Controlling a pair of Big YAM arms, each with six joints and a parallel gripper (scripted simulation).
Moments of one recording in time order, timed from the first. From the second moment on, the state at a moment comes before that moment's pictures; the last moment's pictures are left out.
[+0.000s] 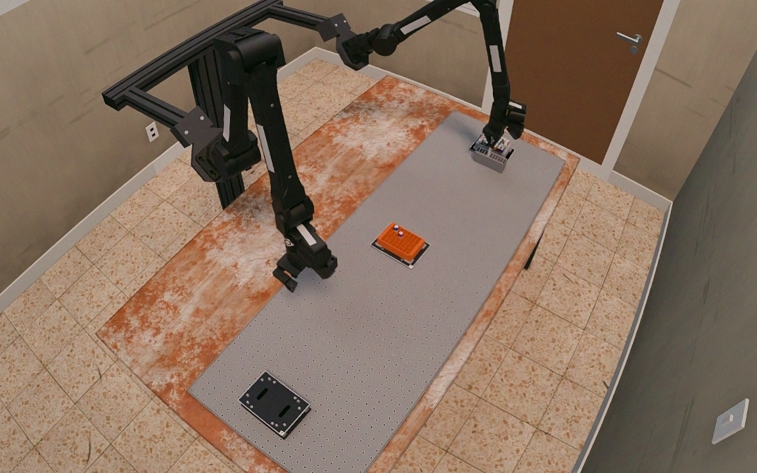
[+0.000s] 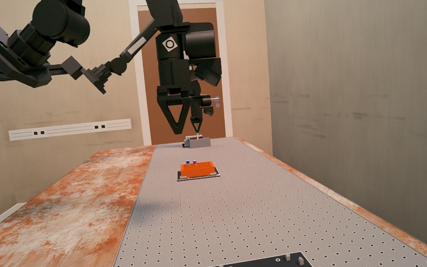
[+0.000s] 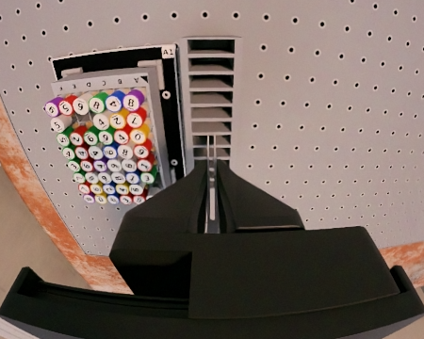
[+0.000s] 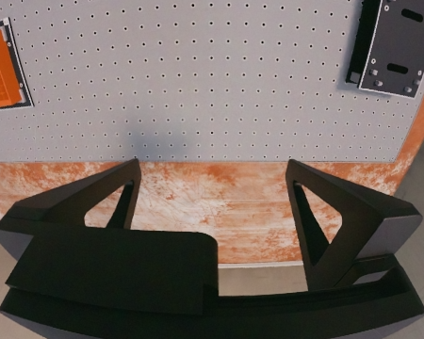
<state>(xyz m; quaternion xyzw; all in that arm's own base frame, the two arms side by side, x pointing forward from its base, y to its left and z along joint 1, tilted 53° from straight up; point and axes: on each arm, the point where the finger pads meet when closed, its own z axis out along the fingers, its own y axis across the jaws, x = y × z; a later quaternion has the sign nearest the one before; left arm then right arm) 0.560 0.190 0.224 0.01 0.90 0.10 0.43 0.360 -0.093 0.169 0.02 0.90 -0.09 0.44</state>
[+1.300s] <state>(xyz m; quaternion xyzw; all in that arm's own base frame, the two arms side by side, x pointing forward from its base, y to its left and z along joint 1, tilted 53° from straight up) 0.547 0.186 0.235 0.01 0.90 0.10 0.43 0.360 -0.093 0.169 0.02 0.90 -0.09 0.44</state>
